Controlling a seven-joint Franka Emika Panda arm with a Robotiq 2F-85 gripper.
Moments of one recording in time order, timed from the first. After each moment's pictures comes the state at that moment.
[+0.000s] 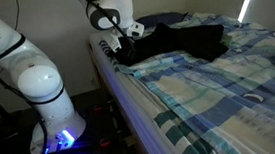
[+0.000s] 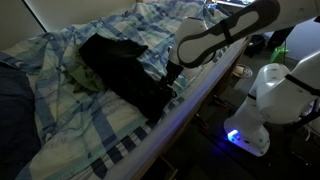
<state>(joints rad) 0.36 -0.41 0.00 -2.77 0.50 2.55 -0.20</state>
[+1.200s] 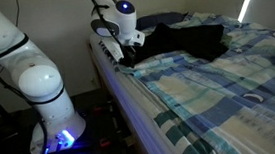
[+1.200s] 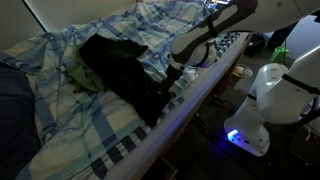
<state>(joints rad) 0.38 -0.33 0.00 -2.77 0.95 2.57 -0.64</state>
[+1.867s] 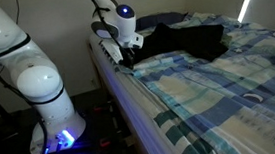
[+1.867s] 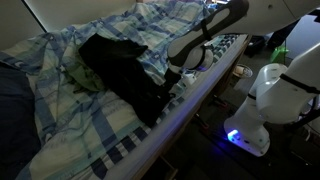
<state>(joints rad) 0.34 -0.28 0.07 -2.76 1.03 2.57 -0.70</state>
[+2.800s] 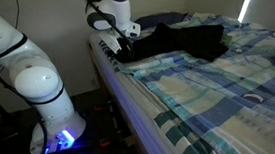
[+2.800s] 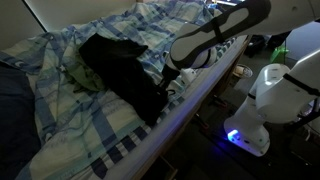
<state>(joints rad) 0.30 -0.38 0.16 -2.75 0.83 2.57 -0.51</state>
